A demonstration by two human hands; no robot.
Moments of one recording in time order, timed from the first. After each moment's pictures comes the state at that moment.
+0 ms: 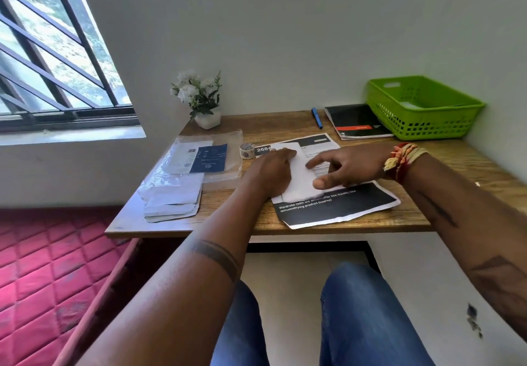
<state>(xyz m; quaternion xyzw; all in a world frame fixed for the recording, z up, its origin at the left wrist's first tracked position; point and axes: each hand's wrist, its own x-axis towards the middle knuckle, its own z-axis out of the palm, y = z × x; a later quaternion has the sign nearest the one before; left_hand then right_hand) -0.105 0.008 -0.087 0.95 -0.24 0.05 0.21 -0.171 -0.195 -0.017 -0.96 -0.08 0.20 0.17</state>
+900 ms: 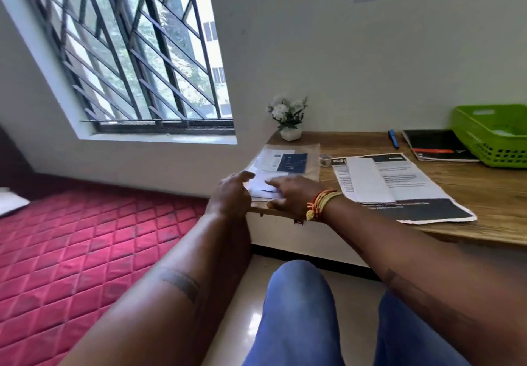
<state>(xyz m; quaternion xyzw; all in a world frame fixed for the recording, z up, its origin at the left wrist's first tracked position) -0.217 0.238 -0.075 0.95 0.01 0.16 0.27 -0.199 0.047 -0.053 -0.95 -0.29 -0.01 0.12</state>
